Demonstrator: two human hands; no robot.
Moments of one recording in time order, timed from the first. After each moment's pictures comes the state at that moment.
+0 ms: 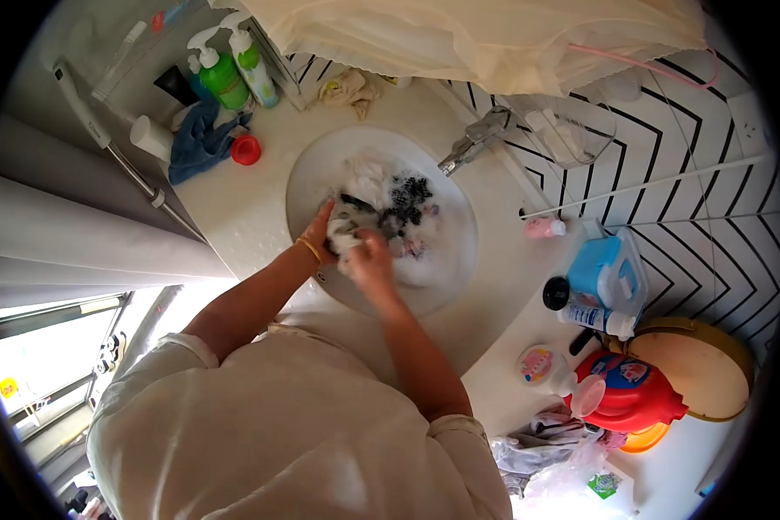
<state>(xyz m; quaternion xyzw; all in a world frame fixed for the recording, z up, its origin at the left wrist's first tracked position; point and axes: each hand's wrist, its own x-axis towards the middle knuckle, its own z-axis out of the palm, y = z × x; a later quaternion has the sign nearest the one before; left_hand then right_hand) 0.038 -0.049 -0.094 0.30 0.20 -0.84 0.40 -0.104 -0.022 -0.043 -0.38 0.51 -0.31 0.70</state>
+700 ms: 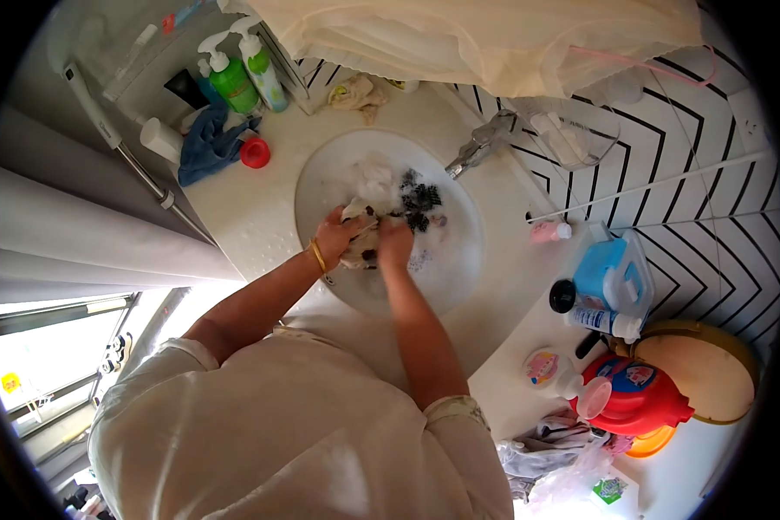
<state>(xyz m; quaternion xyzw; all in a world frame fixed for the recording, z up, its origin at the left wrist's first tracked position) 0.018 -0.046 -0.080 0.55 -0.20 -0.65 0.48 -0.113 -0.074 -0.118 -0.54 0.68 -0.22 0.44</state>
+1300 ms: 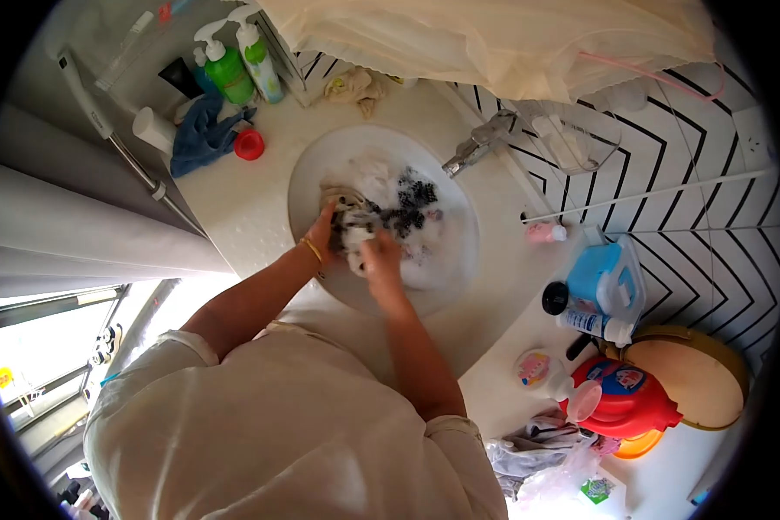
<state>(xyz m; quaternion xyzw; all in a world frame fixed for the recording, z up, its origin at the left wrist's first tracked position) 0.034 -0.048 -0.114 0.50 0.12 -0.77 0.38 -0.118 -0.032 -0.082 -0.37 0.55 -0.31 0.68</state>
